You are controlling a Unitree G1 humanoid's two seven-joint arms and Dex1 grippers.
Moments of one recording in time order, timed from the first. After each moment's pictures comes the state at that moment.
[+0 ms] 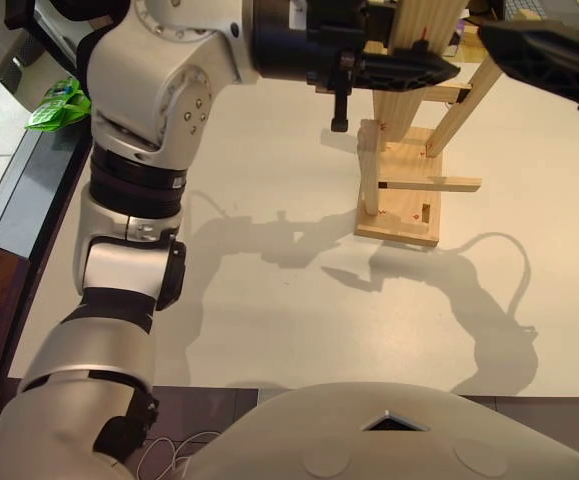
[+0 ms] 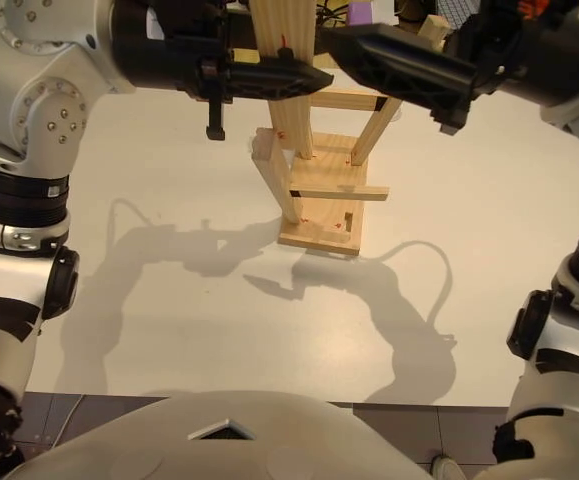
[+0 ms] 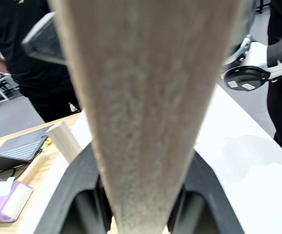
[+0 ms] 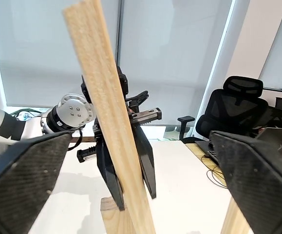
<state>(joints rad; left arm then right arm) -0.96 0.45 -0.26 -0.02 -0.53 0.53 -1.11 -0.69 -0.78 -0.18 -0.26 0.99 0.79 0.93</state>
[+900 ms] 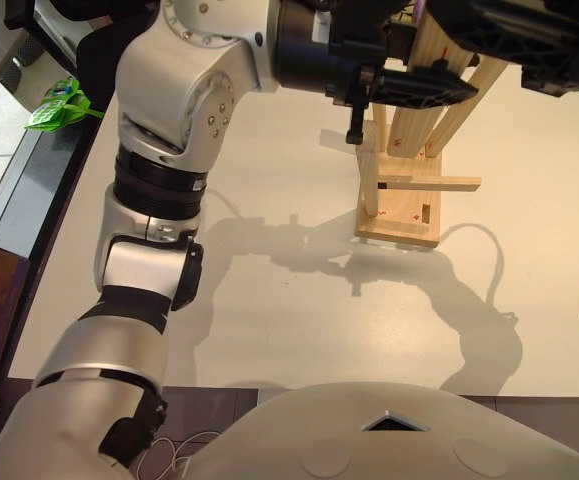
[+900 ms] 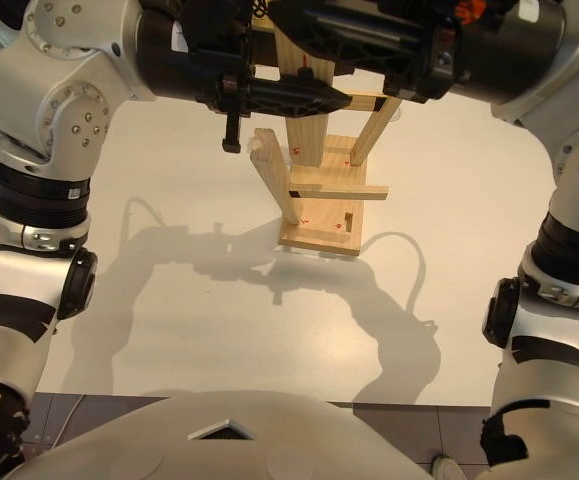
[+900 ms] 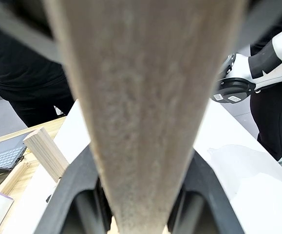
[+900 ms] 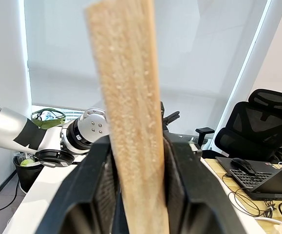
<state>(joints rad) -0.96 0.39 -0.26 -0.01 -0.50 0.55 -1.14 -0.74 -0.69 -0.12 -0.30 0.98 0.79 0.92</state>
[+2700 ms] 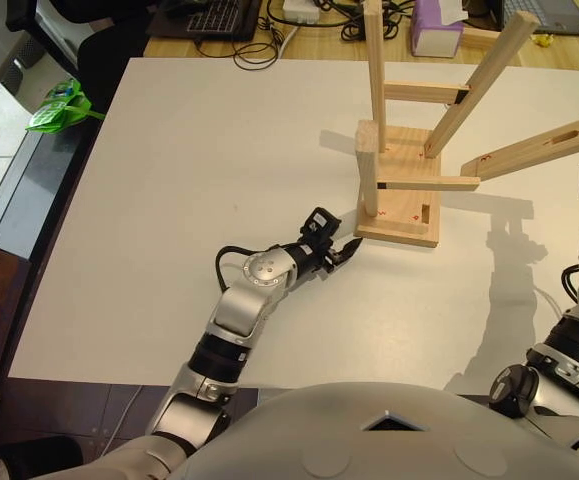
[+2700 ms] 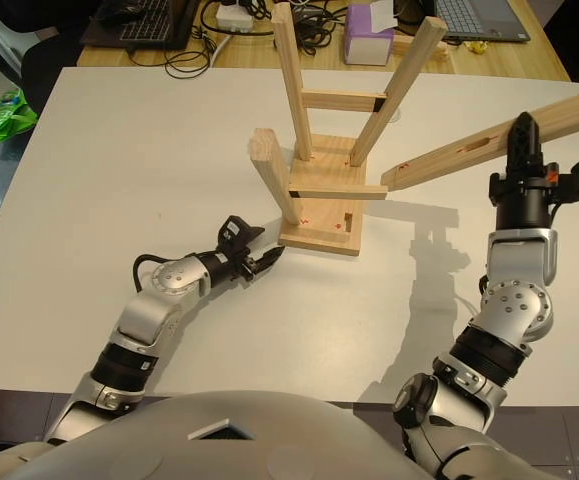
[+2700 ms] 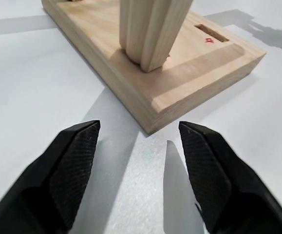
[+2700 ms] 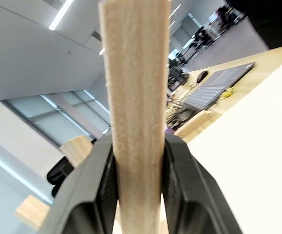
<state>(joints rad) -0.05 0.19 -0.38 -0.09 -0.12 0.48 -0.45 -0.17 -0.21 -0.65 -0.08 1.01 0.44 0.21</state>
